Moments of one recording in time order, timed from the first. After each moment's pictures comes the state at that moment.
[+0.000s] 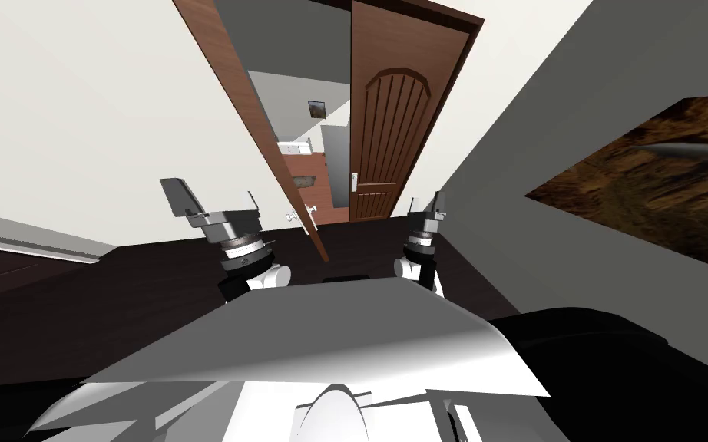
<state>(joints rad) 0.47 -0.02 -0.02 -2.25 -0.08 -0.58 -0.04</state>
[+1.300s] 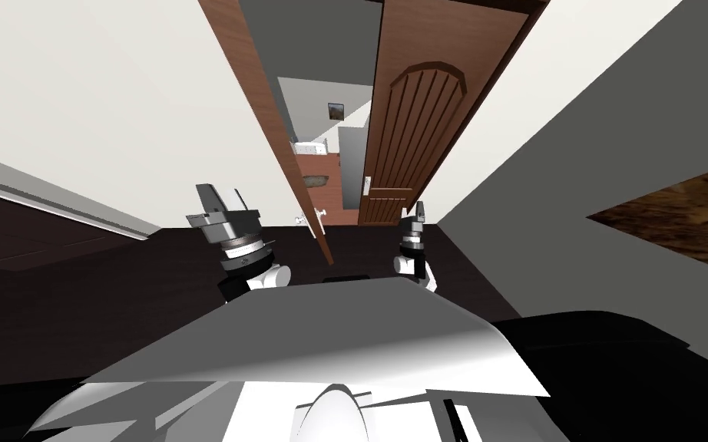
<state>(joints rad) 0.36 -0.11 -0.07 -1.96 -0.12 -0.59 -0.06</state>
